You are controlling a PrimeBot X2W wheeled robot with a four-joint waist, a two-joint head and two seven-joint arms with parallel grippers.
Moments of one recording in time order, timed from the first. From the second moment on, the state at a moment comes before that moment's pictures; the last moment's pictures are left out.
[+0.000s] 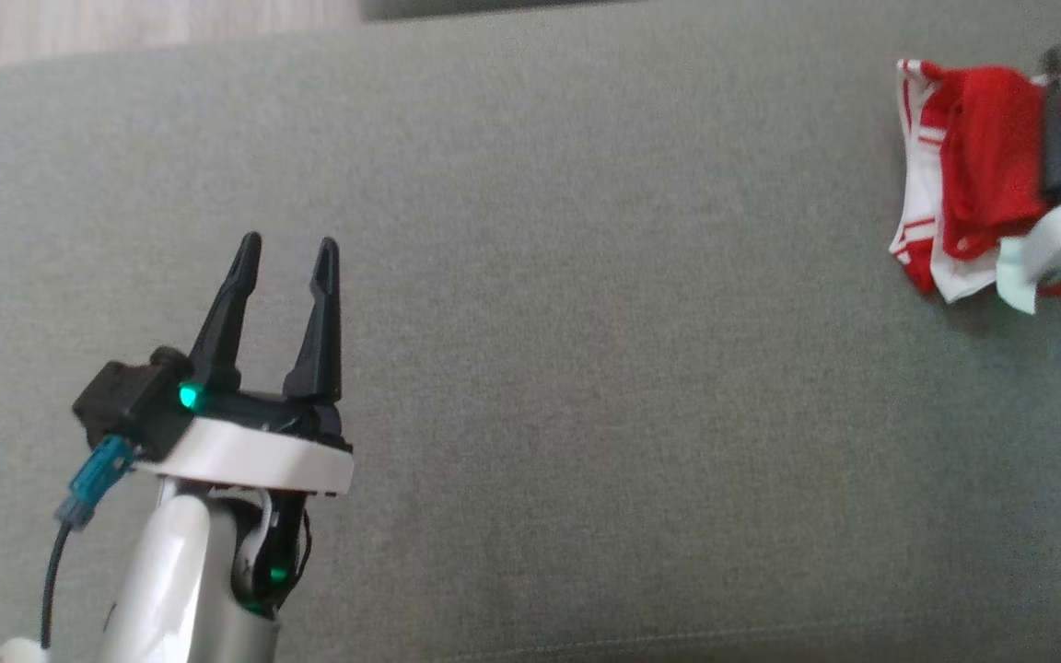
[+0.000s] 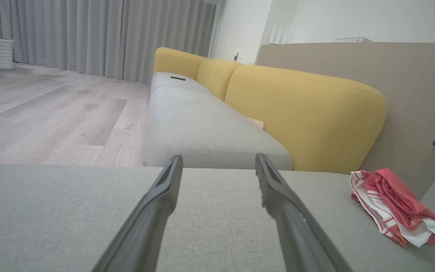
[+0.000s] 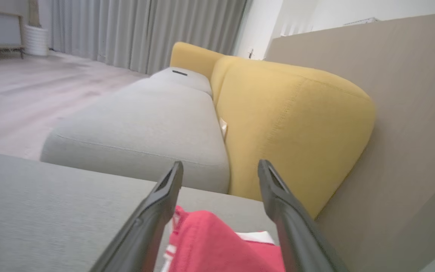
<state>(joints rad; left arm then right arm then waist) -0.20 0.04 -0.15 0.11 -0.27 -0.12 -0.26 -0.67 -0.32 -0.07 0.62 -0.08 0.13 -0.15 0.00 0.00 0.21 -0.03</state>
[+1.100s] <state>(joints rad) -0.04 0.04 -0.15 0.09 -0.29 -0.05 -0.26 -0.14 -0.05 0.01 0.33 0.18 0.13 -0.25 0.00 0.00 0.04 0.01</state>
